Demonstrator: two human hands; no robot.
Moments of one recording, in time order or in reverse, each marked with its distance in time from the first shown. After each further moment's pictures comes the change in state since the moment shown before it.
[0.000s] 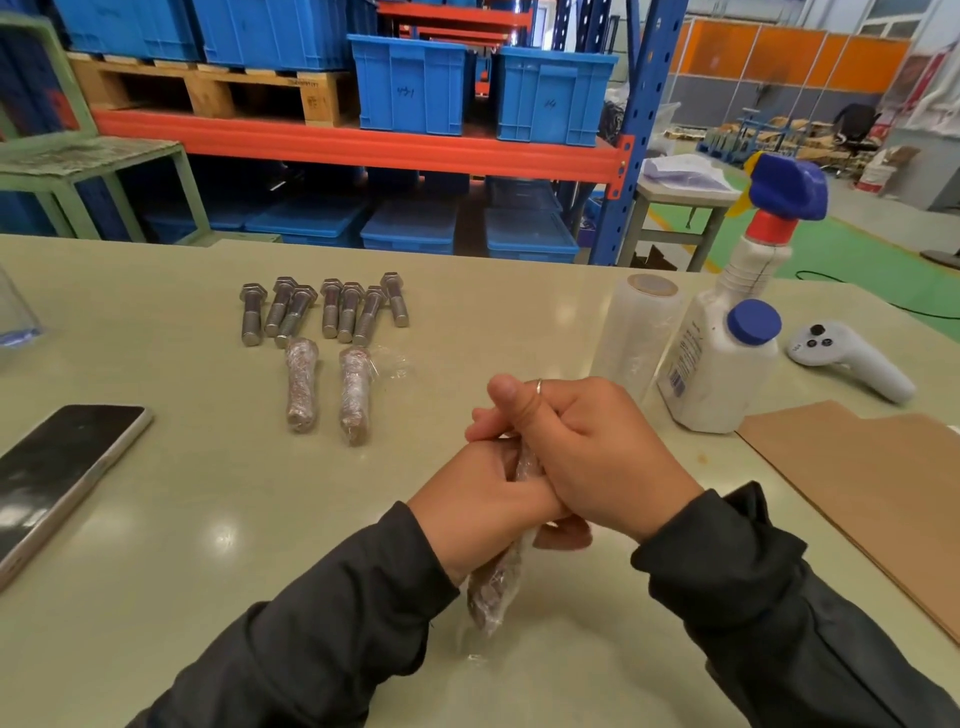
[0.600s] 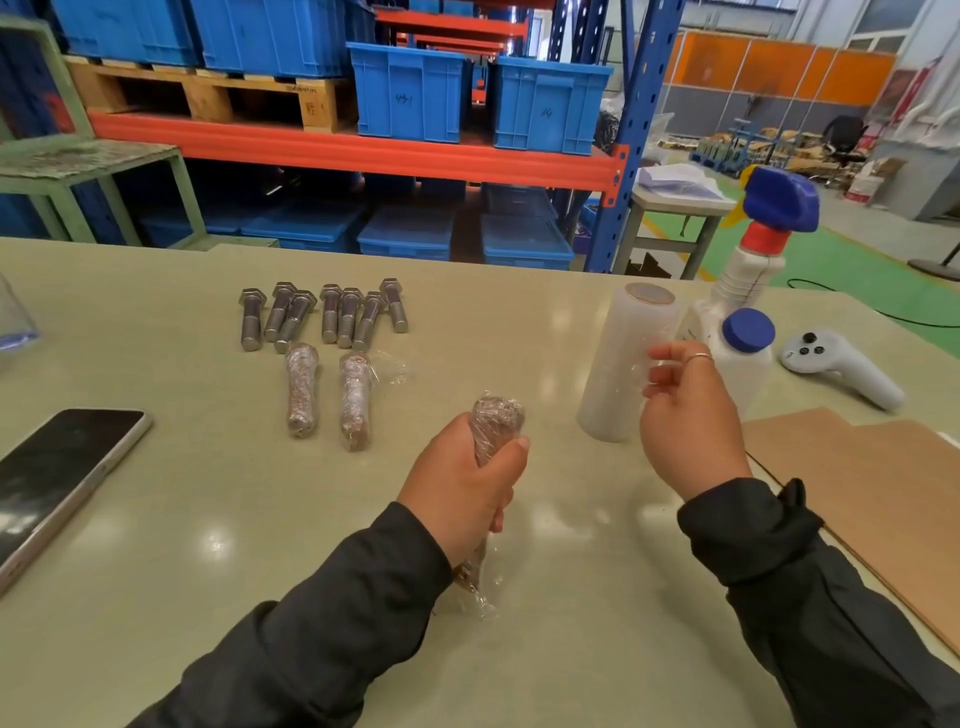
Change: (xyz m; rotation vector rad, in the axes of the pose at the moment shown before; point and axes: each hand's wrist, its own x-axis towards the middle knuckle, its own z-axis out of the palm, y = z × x) left_hand 0.012 -0.019 -0.017 0.162 0.389 0.053; right_hand 0.022 0.057 -0.050 -0.231 0.608 0.271
